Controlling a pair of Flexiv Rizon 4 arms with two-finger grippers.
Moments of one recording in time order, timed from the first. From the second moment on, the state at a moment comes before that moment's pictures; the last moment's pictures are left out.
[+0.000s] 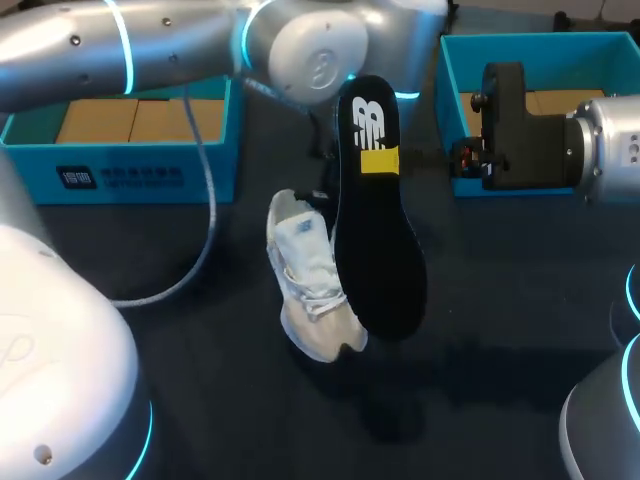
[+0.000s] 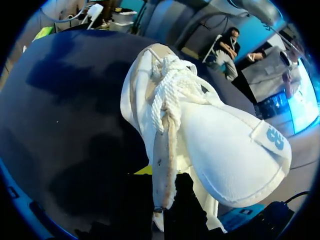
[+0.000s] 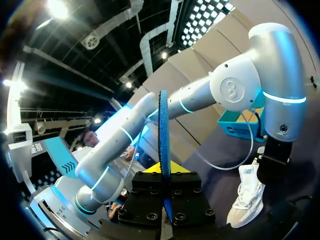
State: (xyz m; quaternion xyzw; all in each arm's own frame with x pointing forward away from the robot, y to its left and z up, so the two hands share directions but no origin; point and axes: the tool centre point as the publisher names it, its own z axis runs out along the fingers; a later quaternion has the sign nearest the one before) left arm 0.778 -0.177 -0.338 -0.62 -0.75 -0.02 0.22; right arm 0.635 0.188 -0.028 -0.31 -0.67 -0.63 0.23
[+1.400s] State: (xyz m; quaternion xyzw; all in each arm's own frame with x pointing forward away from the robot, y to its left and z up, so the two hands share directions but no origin) left arm 0.763 -0.227 -0.381 -0.68 -0.70 -0.09 0.19; right arm 0.635 0.188 -0.028 -0.31 -0.67 -0.63 0.23
